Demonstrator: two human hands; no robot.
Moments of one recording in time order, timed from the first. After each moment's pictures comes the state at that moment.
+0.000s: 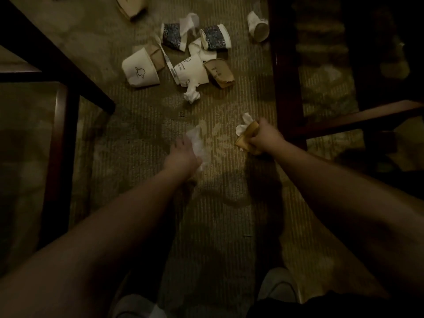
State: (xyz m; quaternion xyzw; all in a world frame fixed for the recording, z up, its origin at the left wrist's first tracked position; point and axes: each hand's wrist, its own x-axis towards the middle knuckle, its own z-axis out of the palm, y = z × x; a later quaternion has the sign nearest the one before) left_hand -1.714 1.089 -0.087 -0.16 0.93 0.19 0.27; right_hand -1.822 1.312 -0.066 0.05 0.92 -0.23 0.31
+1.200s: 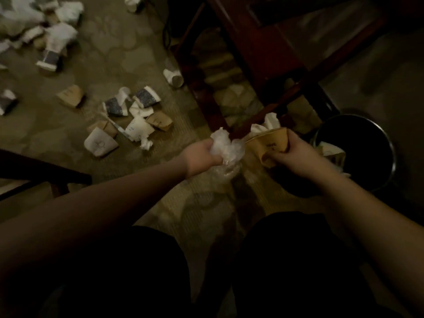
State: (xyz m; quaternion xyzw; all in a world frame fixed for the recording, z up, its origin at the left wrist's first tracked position) left_hand -1.761 1.205 0.163 0.09 0.85 0.36 0.37; right_hand -1.686 1.450 0.205 0.21 0.87 -0.41 0.18
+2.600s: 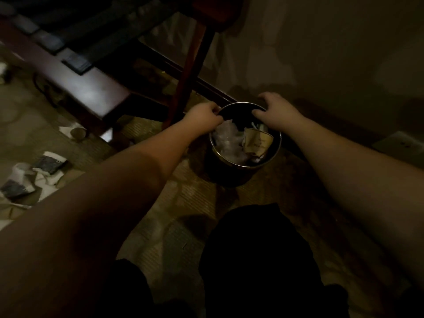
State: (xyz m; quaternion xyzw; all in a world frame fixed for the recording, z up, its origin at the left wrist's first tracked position) left_hand -1.775 1.491 0.226 0.31 0.86 0.28 0.30; right_hand -1.645 1.657 0.253 0.34 0.91 -0.22 0.08
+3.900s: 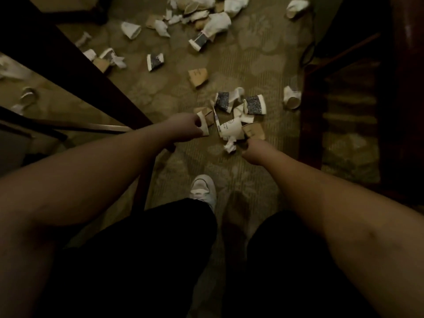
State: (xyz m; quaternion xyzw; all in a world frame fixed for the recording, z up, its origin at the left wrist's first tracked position) left_hand -1.842 0.993 0.190 -0.20 0.91 0.19 0.30; right_hand -1.889 1.198 0.108 -0.16 0.89 -0.12 0.40
